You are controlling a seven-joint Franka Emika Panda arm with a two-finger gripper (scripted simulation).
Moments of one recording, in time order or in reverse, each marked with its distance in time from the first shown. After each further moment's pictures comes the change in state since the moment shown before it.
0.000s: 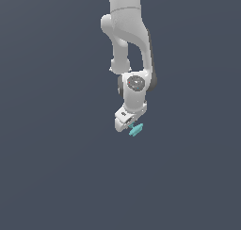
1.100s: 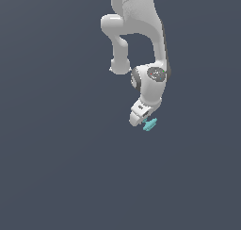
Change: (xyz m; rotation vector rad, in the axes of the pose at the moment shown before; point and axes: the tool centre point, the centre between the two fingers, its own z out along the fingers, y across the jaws) arm 0.037 -0.062 -0.030 0.000 -0.001 0.001
